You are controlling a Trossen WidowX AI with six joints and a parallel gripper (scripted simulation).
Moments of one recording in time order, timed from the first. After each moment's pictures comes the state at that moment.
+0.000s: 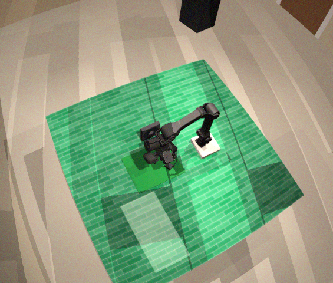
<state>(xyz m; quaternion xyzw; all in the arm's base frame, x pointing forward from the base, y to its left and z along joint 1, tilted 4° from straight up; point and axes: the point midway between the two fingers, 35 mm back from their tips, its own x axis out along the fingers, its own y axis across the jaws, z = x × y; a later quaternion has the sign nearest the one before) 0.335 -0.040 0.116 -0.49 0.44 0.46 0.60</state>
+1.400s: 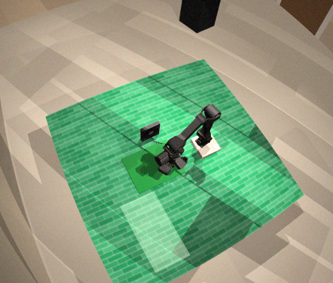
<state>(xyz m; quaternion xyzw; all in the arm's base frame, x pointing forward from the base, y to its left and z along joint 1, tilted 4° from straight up) 0.267 0.000 0.031 -0.55 0.41 0.59 0.43</state>
